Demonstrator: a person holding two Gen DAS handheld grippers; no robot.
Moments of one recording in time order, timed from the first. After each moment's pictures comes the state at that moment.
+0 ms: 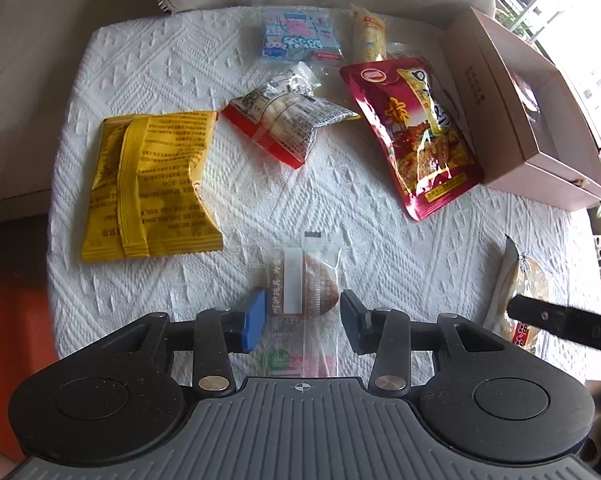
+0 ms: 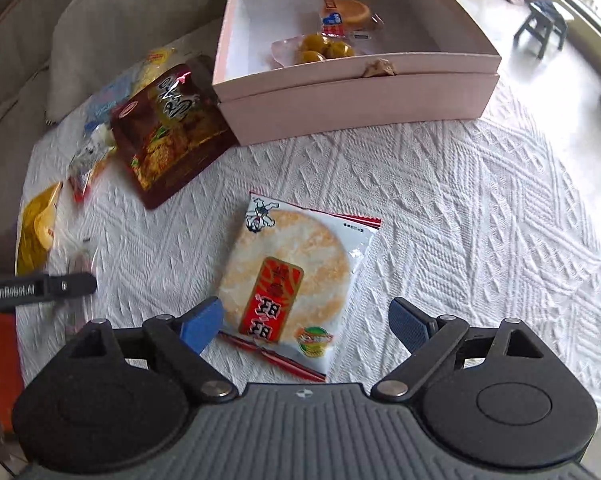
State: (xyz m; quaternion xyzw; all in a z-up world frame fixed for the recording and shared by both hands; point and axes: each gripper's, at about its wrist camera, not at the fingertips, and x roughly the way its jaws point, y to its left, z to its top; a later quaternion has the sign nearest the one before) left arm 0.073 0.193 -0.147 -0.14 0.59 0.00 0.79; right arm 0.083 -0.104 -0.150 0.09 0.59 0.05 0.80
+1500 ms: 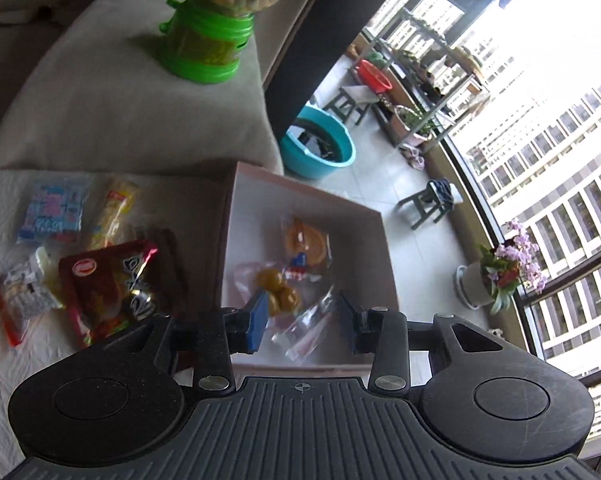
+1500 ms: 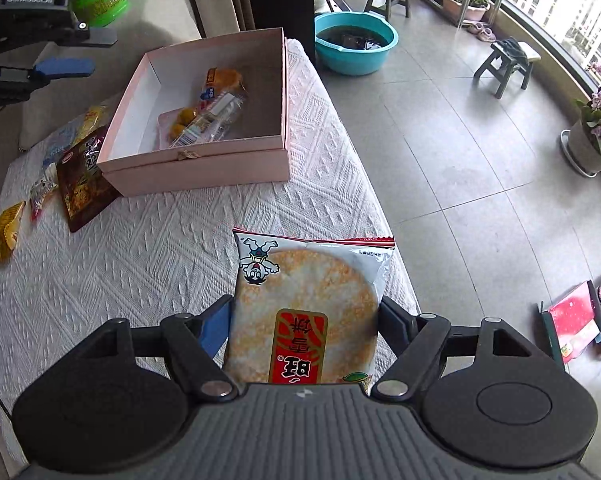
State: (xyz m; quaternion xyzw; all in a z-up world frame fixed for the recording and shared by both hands) left arm 0.163 0.059 -0.045 -0.24 0.46 -0.07 0.85; right arm 0.086 -0.265 -0.076 0.00 0.56 0.06 0.83
